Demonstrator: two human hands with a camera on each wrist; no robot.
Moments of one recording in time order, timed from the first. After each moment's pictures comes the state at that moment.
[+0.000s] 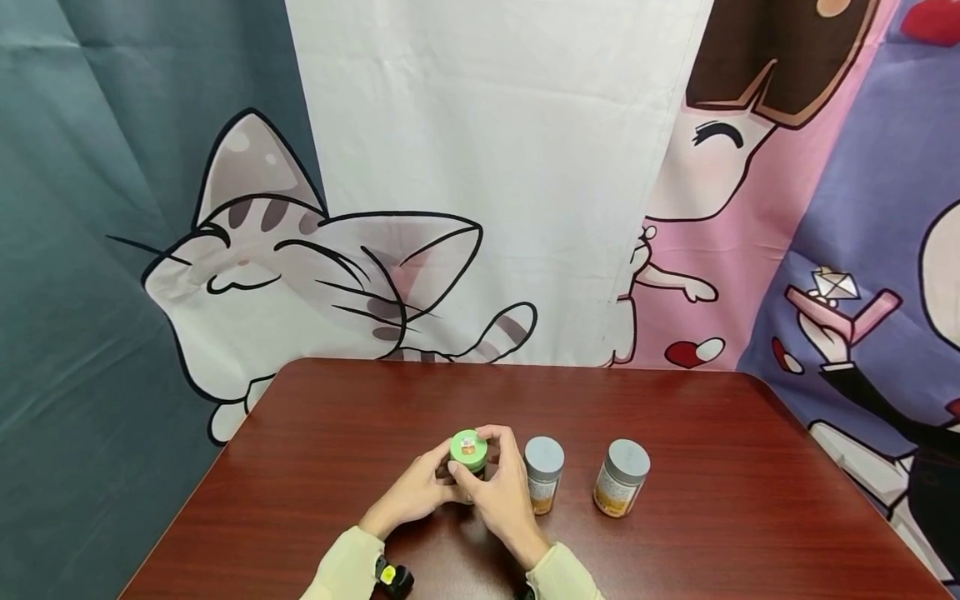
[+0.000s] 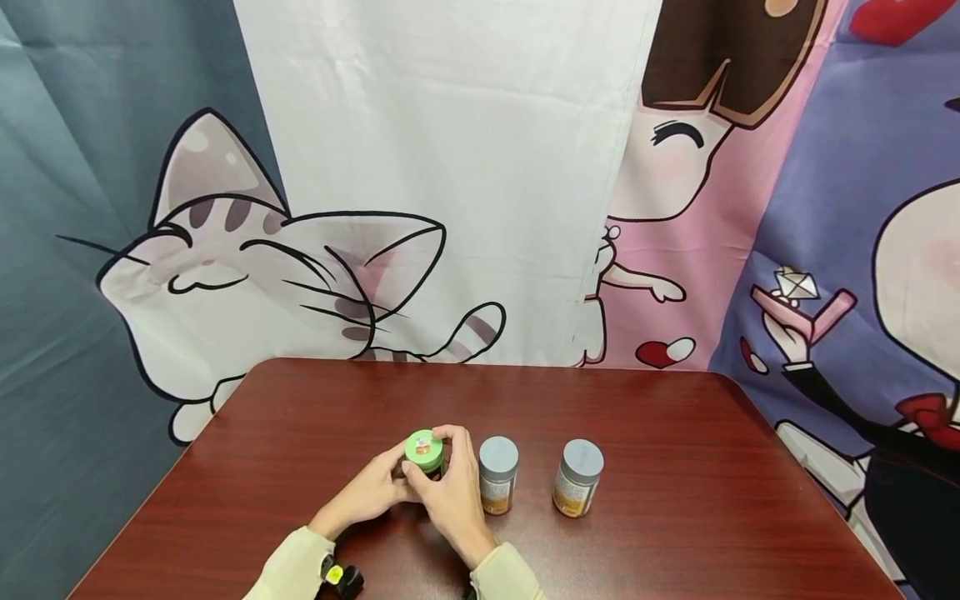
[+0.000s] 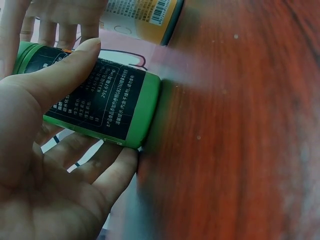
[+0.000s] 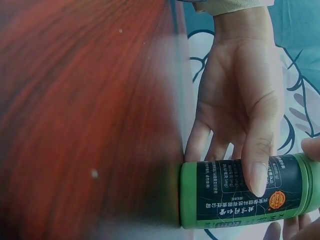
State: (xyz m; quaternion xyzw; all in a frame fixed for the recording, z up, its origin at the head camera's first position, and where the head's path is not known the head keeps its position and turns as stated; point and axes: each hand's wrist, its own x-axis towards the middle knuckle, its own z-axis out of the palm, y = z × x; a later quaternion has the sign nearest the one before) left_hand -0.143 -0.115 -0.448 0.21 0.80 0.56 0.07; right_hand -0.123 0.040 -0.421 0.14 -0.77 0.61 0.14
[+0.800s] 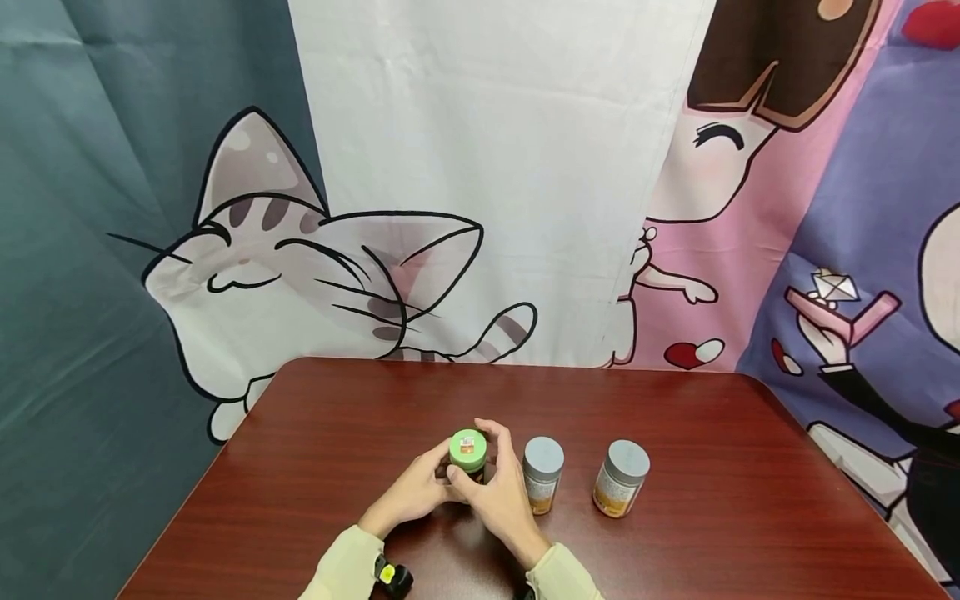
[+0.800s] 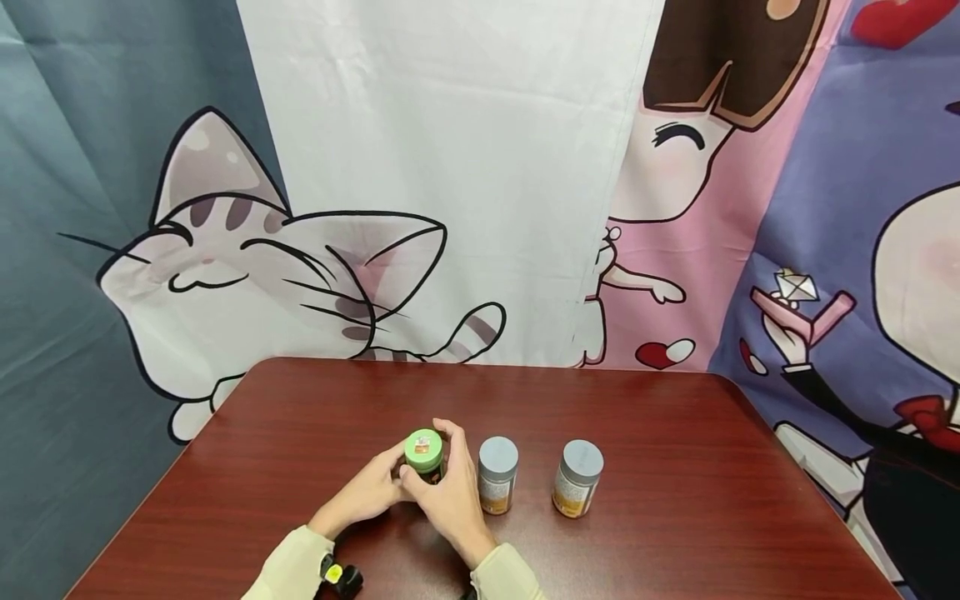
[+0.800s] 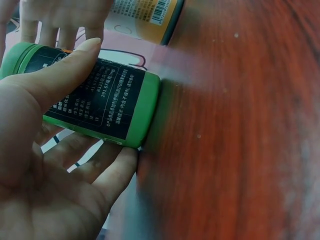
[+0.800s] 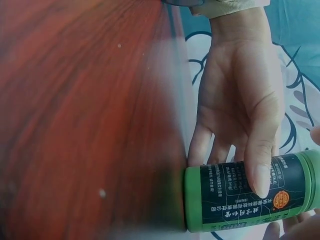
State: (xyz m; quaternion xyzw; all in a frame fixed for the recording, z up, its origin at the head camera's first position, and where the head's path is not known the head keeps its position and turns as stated) left_hand -0.141 -0.116 -0.445 0.21 0.82 0.53 0.06; right_hand -0.111 0.044 -0.403 0.17 -0.75 0.63 0.08
